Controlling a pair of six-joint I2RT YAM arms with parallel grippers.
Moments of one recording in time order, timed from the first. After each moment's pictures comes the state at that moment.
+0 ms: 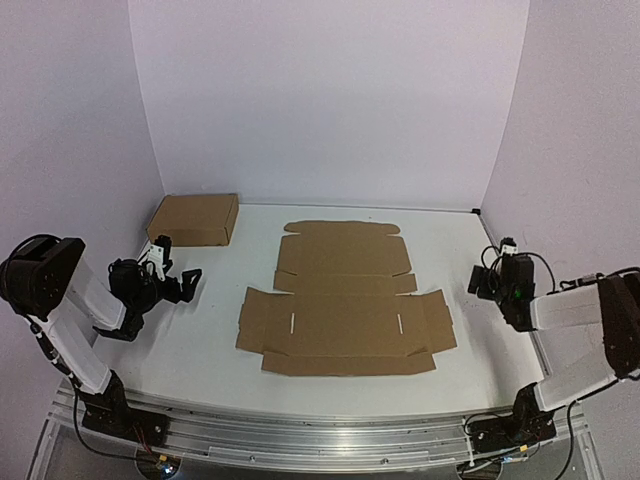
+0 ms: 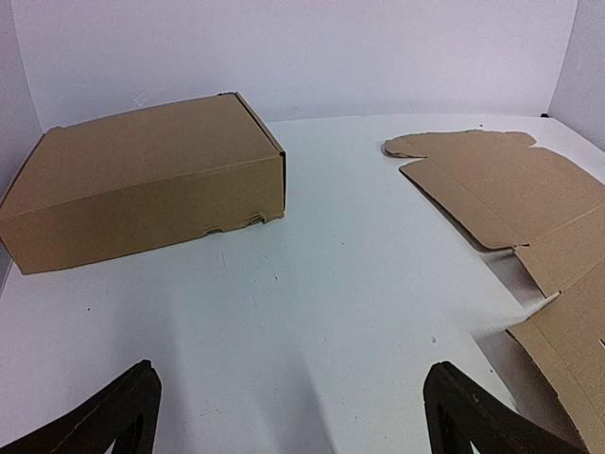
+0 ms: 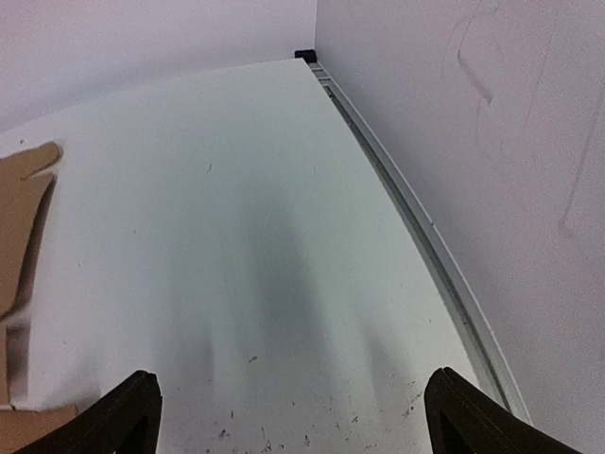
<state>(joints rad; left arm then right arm) -0.07 1.66 0.30 1.12 0.31 0.04 0.10 1.38 0.40 0.48 0.33 0.18</state>
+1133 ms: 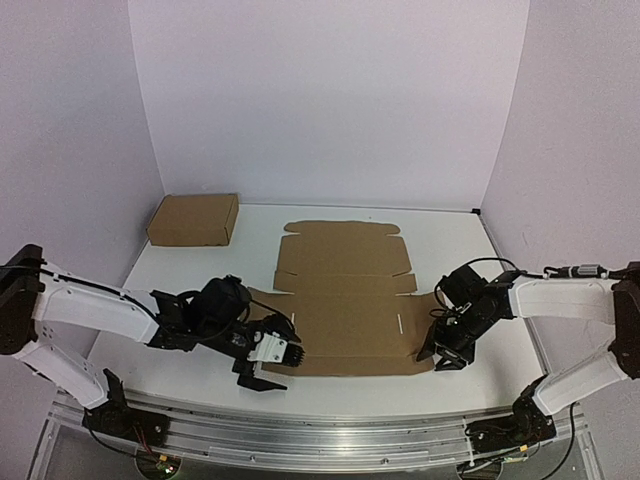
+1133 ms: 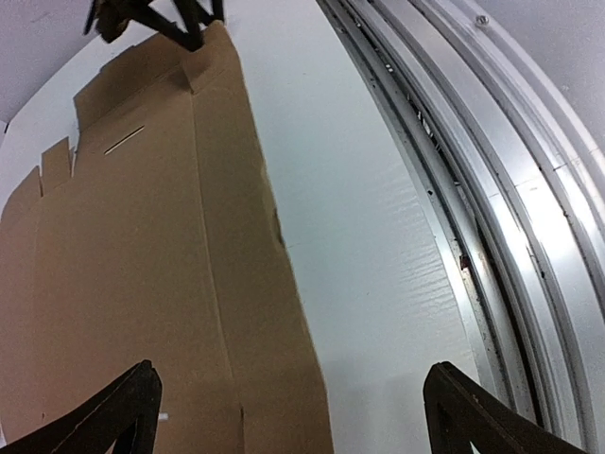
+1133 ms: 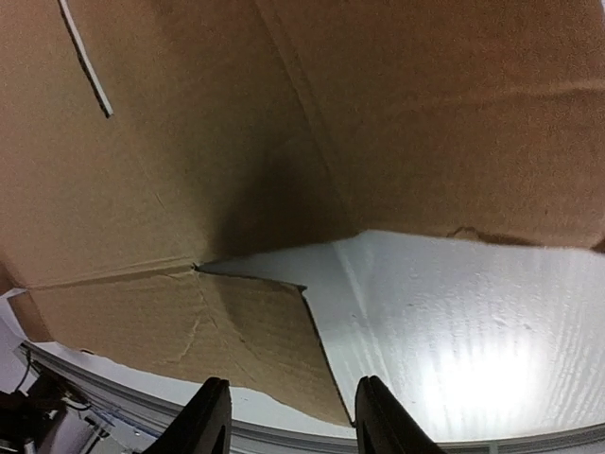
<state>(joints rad) -1.04 1.41 0.65 0.02 0.39 0.80 0.57 1.36 0.67 -0.67 -0.31 0.99</state>
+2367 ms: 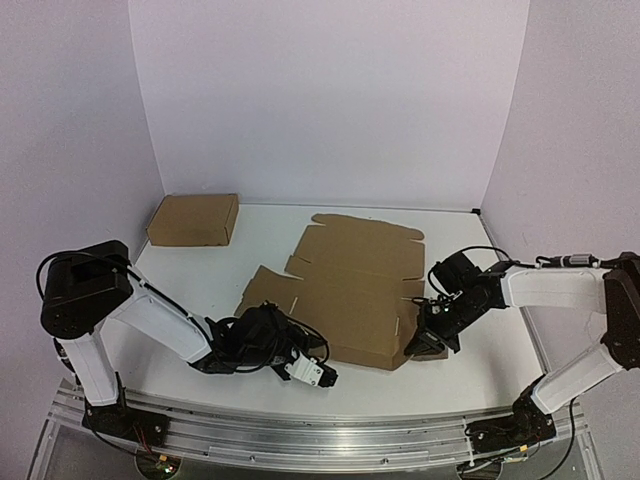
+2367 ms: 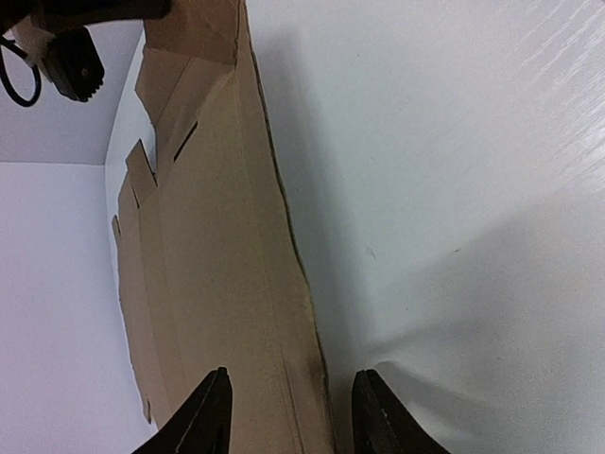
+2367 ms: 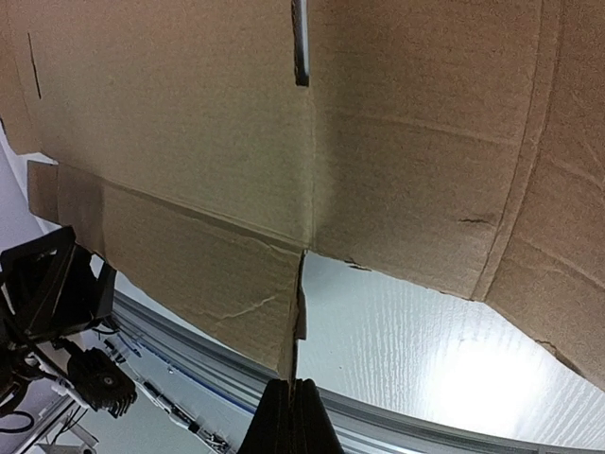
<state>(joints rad) -1.15 1.81 0.69 0.54 -0.02 1.21 0.57 1.44 0.75 -0.59 -0.53 0.88</state>
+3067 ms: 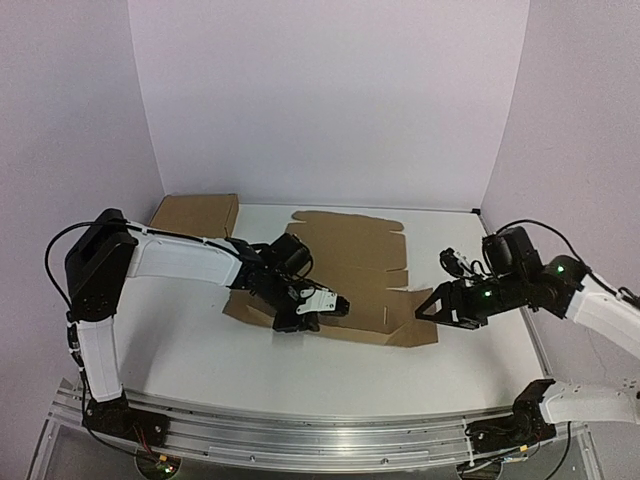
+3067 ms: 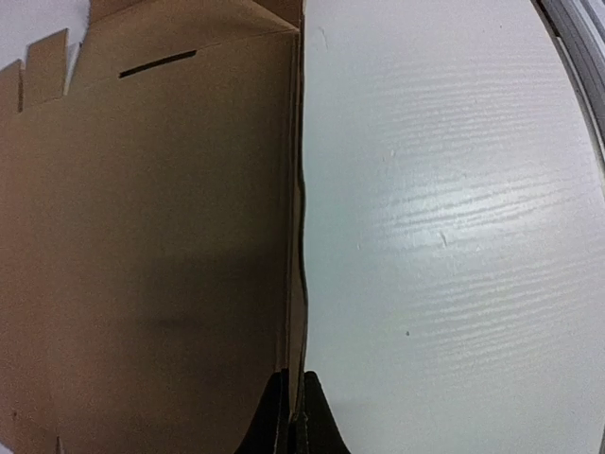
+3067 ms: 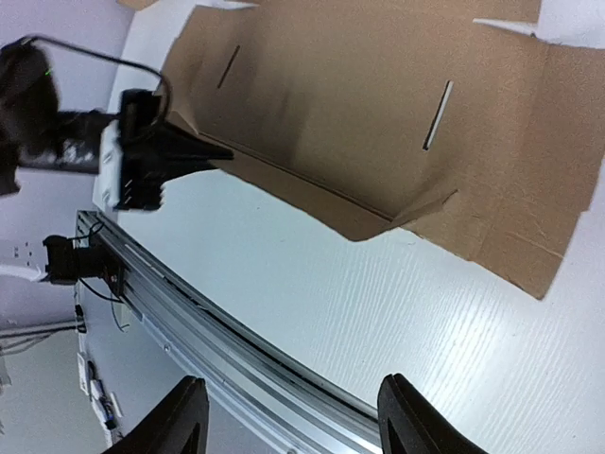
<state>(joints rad) -0.95 1.92 1.30 -0.38 0.30 0.78 0.58 1.03 0.82 -0.71 -0.43 0.61</state>
